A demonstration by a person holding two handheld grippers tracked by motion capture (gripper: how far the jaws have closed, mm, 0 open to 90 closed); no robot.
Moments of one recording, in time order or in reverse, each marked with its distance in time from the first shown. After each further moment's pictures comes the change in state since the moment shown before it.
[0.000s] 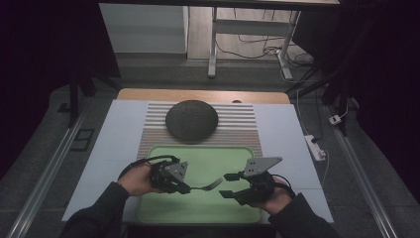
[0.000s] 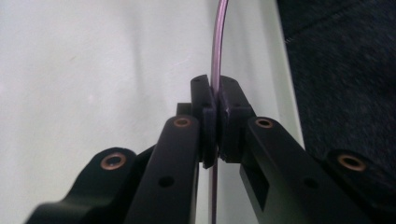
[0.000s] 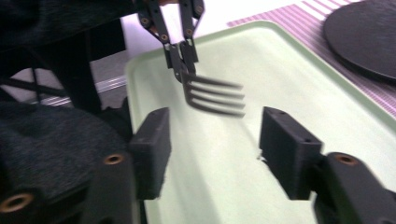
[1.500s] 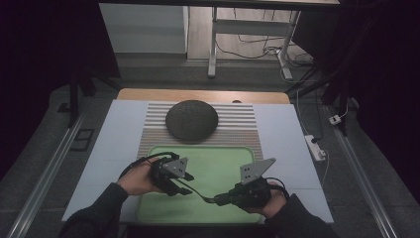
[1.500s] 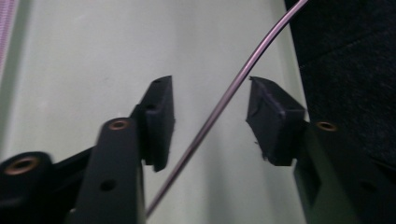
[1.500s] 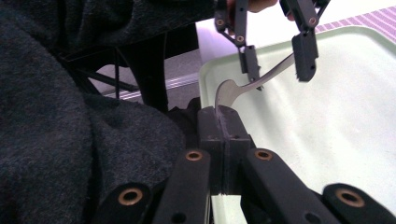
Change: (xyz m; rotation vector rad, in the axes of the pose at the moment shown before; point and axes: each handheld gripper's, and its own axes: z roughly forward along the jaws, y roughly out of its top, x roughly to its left) left arm 0.001 0.005 -0.005 -0.073 0.025 0.037; right arm 0.014 0.005 0.007 -0.007 0.289 -0.015
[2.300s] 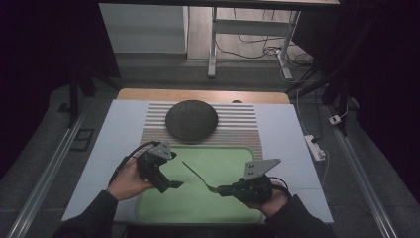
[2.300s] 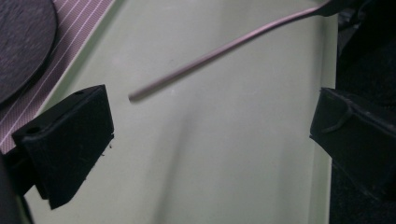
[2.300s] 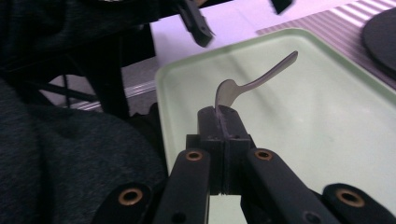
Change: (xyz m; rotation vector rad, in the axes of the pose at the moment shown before) left arm 0.007 -0.026 -0.028 -0.111 0.172 -0.327; right arm -0.005 -0.005 -0.005 -0.028 -0.173 0.018
